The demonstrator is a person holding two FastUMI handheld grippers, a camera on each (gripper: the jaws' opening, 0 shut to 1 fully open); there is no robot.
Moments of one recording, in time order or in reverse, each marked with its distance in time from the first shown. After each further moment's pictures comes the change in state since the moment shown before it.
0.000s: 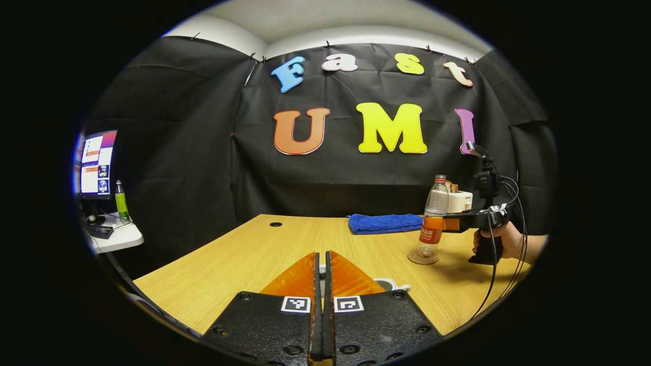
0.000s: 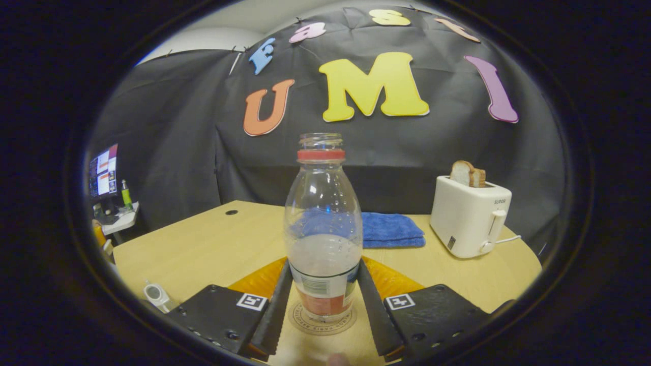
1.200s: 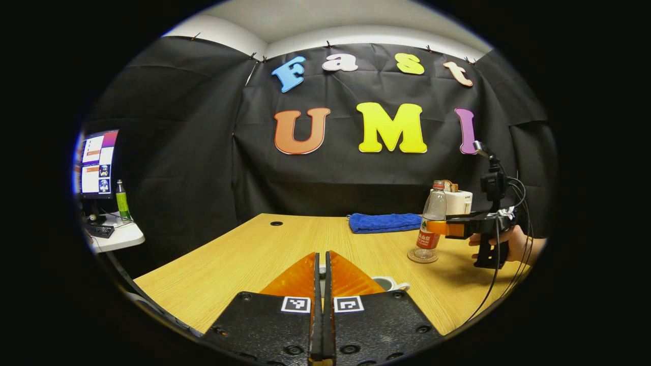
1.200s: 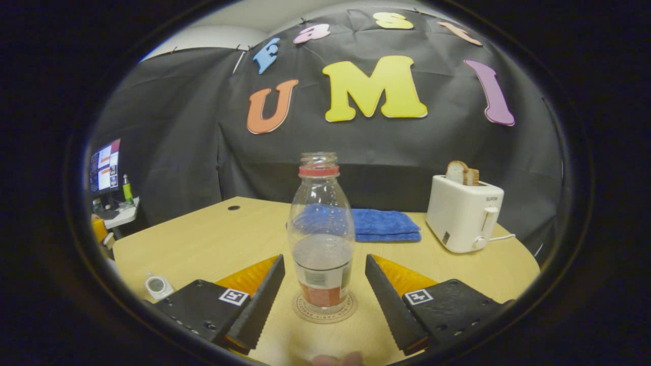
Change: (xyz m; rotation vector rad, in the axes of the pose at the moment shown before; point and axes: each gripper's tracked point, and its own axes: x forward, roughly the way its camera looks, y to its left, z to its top) left arm -0.005 -0.002 -0.002 -0.006 0.005 0.002; right arm -0.038 0.002 -0.008 -0.008 -0.025 -0.023
